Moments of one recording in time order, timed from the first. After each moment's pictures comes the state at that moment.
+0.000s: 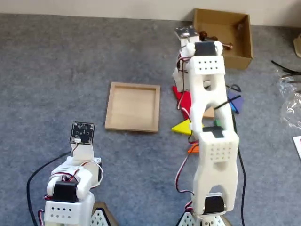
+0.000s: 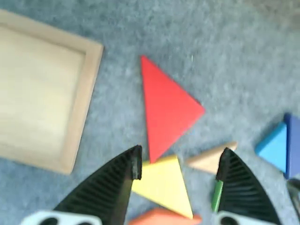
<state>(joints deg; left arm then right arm) -2.4 -103.6 96.0 76.1 5.5 -10.3 36.9 -49.8 100.0 12.7</state>
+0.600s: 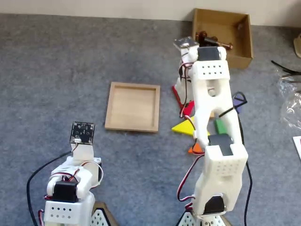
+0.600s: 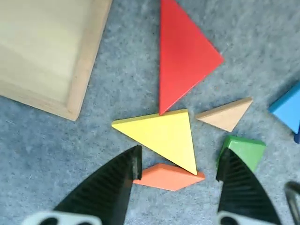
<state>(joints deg) -2.4 -103.6 96.0 76.1 5.5 -10.3 24.1 -30.5 100.0 16.7</state>
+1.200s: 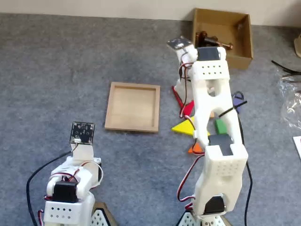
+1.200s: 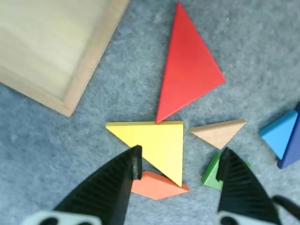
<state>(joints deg) -2.4 -103.6 96.0 76.1 5.5 -10.3 24.1 -30.1 97.5 26.7</state>
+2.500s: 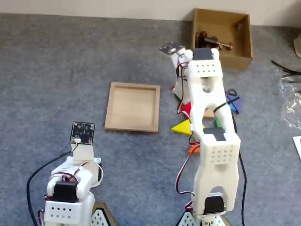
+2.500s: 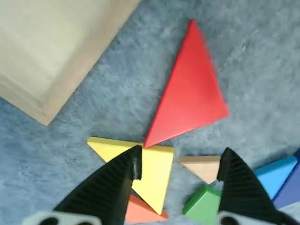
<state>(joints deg) -2.4 -103.6 96.0 76.1 5.5 -10.3 35.8 -38.5 95.4 36.6</state>
